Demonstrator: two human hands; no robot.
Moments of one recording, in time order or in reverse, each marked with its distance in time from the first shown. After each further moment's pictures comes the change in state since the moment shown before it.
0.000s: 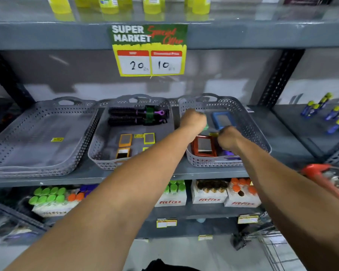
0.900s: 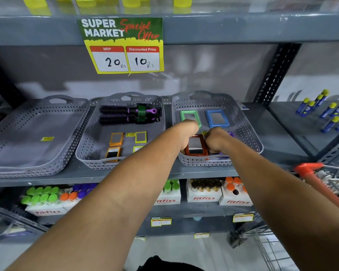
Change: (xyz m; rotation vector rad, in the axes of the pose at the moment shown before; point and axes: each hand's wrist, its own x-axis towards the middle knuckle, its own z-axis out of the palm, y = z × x) left_hand 0.000 -0.003 0.025 -0.199 -0.267 -0.512; right_hand -0.006 -0.001 0.003 -0.128 -0.116 -0.051
